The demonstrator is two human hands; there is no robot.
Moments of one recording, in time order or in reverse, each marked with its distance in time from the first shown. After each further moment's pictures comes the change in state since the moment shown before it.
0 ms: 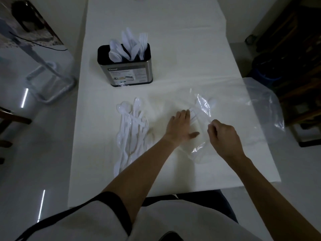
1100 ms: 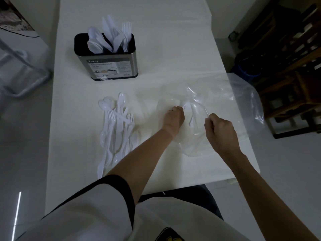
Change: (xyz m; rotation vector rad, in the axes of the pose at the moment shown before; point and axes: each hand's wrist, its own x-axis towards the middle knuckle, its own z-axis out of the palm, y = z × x) left_hand 0.040 0.015 0.019 0.061 0.044 -0.112; right_hand 0.000 0.014 -0.015 -0.049 0.089 -0.006
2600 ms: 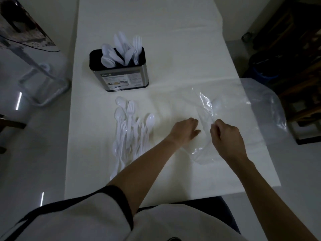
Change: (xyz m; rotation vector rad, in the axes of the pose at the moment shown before) left_hand -0.018 -0.008 -0.032 -0.245 -0.163 0.223; right_hand 0.015 -0.005 0.015 0.065 -0.001 0.014
